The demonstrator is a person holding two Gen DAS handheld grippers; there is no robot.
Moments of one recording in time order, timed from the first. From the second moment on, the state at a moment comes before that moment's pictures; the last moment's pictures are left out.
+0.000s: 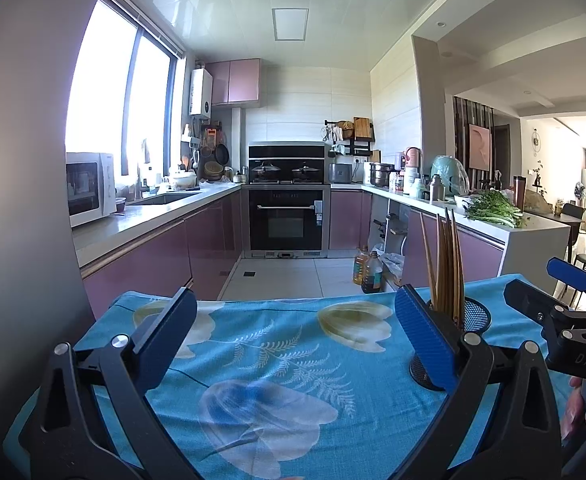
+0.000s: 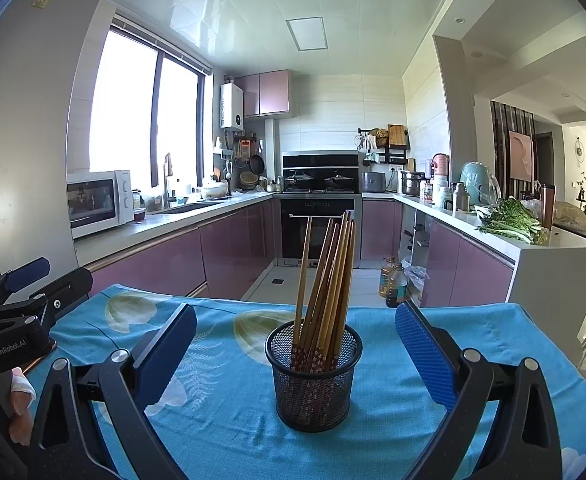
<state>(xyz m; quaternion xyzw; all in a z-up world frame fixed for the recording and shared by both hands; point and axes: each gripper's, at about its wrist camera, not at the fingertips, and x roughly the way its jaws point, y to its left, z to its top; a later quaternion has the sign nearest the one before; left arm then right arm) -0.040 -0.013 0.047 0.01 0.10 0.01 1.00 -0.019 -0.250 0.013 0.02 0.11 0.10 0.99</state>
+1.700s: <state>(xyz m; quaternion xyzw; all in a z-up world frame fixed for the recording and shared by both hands) -0.040 -0.012 0.048 0.01 0.10 0.01 0.99 -0.020 -0.250 0.012 0.02 0.11 0.10 0.99</state>
